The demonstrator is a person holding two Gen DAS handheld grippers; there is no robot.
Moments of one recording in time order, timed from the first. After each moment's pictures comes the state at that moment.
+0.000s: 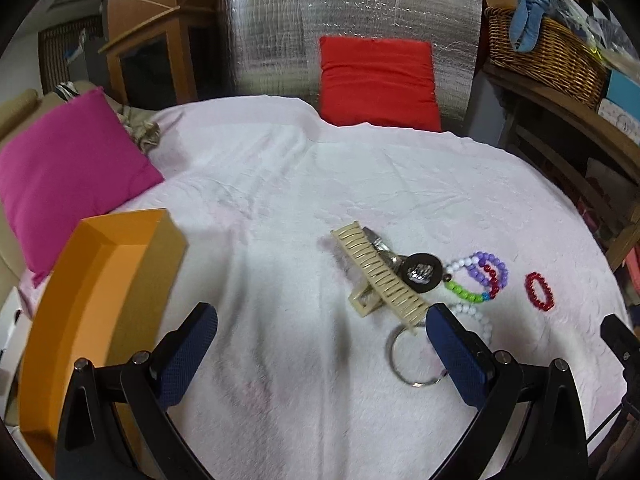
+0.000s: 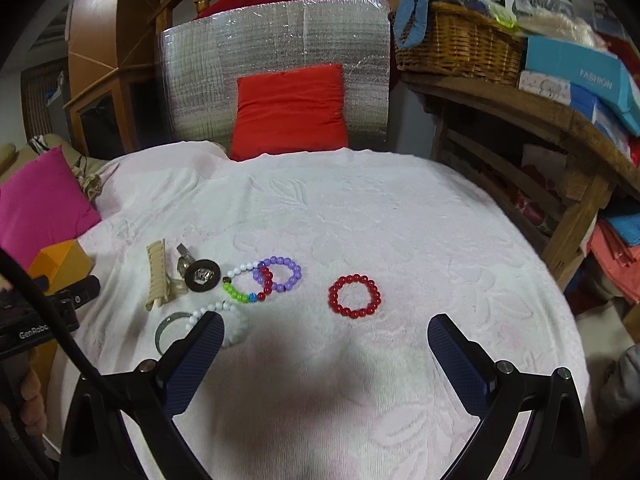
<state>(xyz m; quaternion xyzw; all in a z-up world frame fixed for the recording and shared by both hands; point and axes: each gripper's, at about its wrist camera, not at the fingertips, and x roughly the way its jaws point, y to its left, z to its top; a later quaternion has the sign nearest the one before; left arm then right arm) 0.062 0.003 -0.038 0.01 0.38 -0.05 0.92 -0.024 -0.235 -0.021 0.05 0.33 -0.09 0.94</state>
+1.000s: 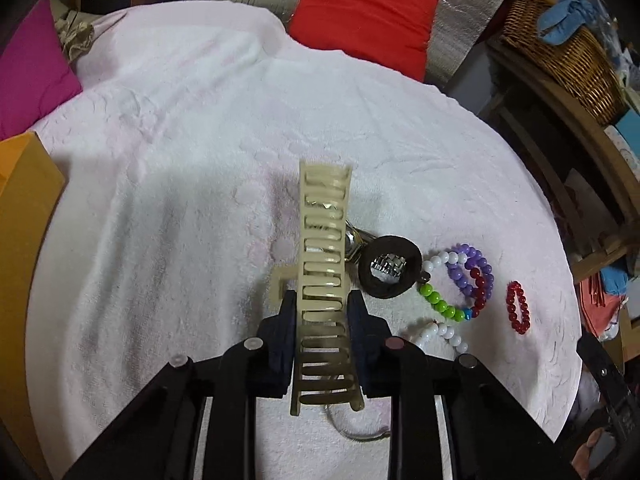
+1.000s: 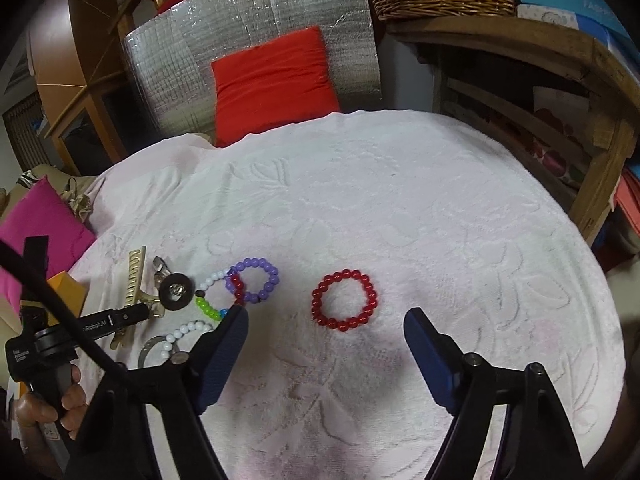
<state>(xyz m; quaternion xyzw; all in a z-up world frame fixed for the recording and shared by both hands) 0.135 -0.016 -0.099 -0.09 0.50 -0.13 0.85 0.023 -0.284 -0.048 0.13 0.38 -0.07 0.91</state>
